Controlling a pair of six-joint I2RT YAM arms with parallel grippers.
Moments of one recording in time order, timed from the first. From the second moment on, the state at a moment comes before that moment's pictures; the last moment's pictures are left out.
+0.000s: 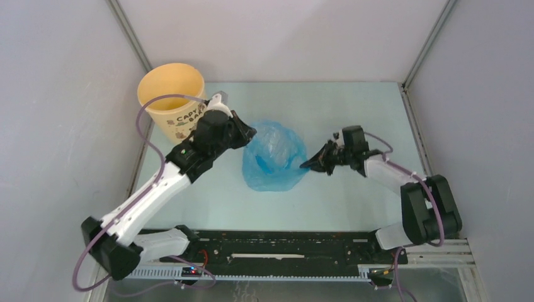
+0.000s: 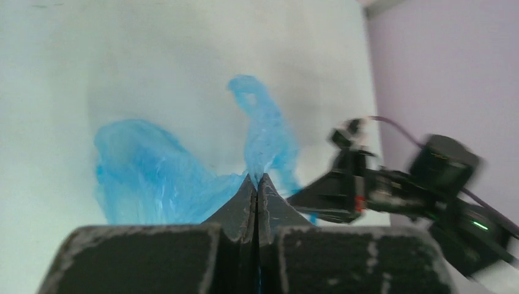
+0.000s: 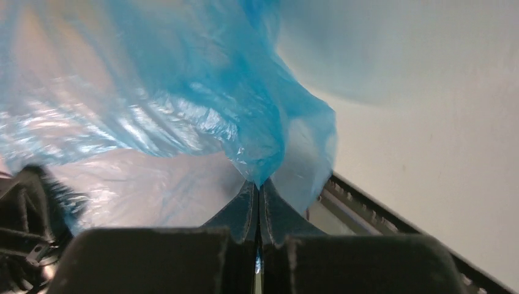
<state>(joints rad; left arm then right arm) -0.67 1.08 1.09 -0.37 -0.14 -0.77 0.30 1.41 0.65 -0.01 -0.80 1.24</state>
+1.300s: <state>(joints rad) -0.55 1.07 0.58 -0.25 -0.11 -0.84 0.39 1.50 1.03 -0.73 -0.41 0.44</state>
